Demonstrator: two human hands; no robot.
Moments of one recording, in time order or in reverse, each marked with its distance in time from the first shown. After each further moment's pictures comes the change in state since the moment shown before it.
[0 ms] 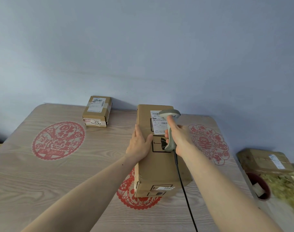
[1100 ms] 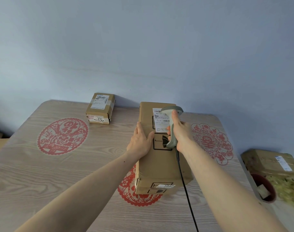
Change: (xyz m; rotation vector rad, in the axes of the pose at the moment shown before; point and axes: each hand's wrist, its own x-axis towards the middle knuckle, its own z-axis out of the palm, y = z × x) left_hand -0.001 0.003 0.002 0.085 0.022 -0.019; right_hand 0.016 0.004 0.001 0.032 0.006 0.004
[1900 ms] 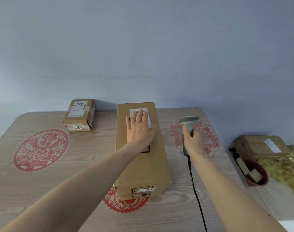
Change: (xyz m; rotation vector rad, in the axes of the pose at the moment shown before) left_hand 0.027 0.077 0.042 0.423 0.100 0.250; right_hand 0.047 0.046 -0.122 -0.288 0.184 -0.192
